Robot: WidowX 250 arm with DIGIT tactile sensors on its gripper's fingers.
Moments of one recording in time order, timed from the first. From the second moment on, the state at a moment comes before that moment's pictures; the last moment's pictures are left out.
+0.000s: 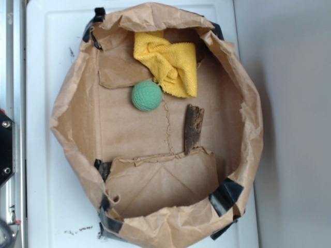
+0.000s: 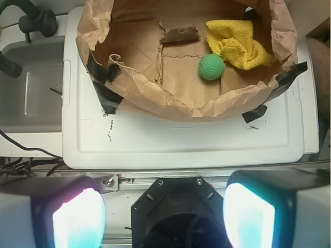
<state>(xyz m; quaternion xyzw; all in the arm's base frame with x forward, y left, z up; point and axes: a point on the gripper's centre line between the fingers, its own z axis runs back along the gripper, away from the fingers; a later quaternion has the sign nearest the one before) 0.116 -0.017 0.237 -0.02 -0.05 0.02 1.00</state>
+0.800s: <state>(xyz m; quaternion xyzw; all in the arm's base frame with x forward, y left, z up) 0.213 -0.007 0.215 -0.01 -0.04 0.06 1.00</state>
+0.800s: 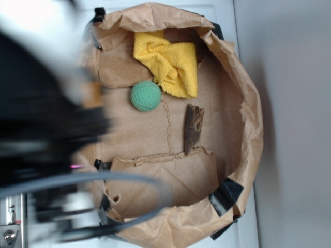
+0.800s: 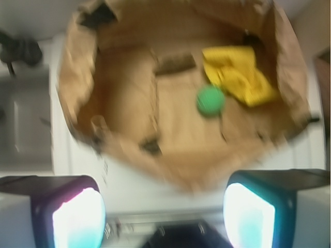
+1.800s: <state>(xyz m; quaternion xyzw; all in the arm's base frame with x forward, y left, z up) 0.305 0.026 0.133 -0.01 -0.12 0.10 0.99</state>
